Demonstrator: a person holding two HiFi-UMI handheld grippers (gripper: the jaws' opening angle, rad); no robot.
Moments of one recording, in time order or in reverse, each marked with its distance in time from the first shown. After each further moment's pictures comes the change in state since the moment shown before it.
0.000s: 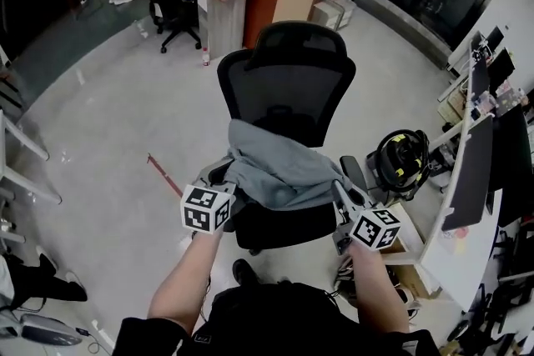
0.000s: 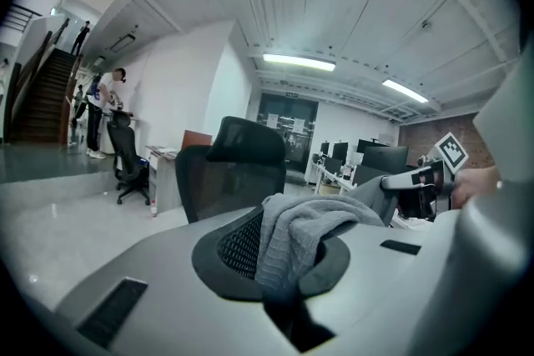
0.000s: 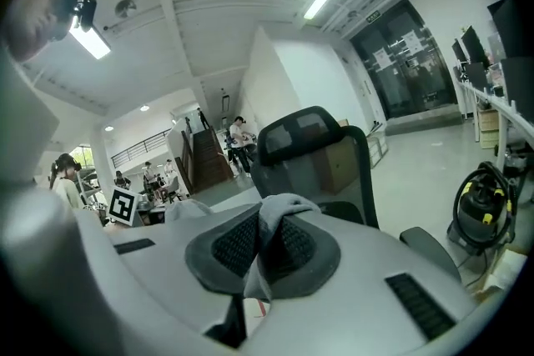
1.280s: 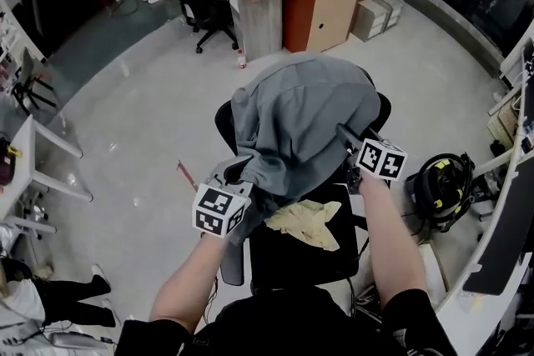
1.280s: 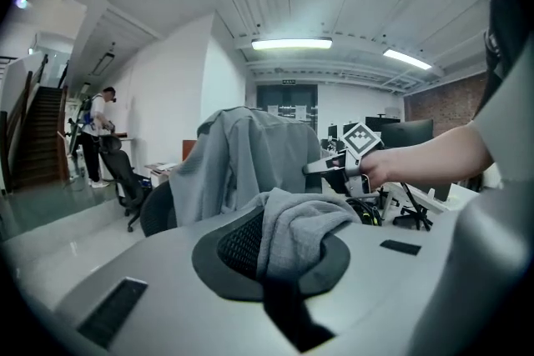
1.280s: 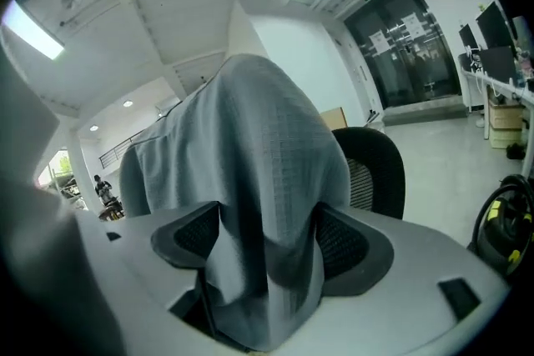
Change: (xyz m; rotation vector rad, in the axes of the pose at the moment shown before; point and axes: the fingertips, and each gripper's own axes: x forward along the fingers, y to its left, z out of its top) left arm 0.148 0.050 0.080 0.165 0.042 0.077; right arm 0.286 -0.185 0.126 0.027 0.074 -0.042
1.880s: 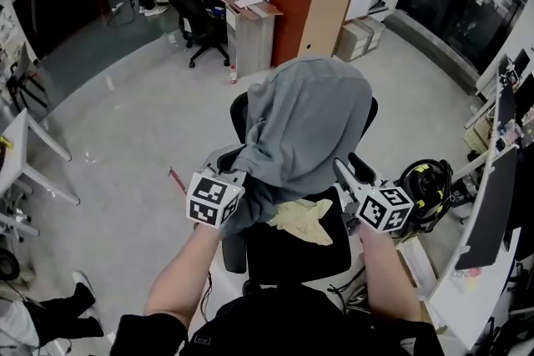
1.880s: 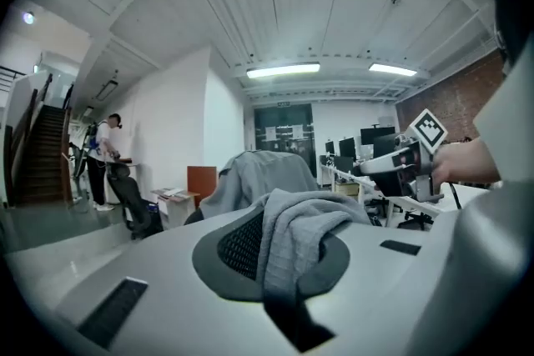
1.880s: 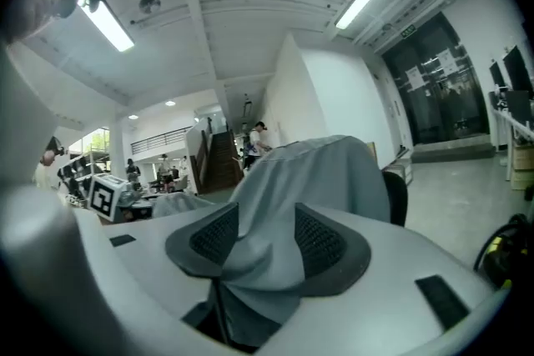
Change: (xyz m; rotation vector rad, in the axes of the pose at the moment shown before) left arm -0.115 -0.003 0.026 0.060 -0.150 0.016; right arm -0.191 0.169 -0.033 -0.199 -0.148 0.135
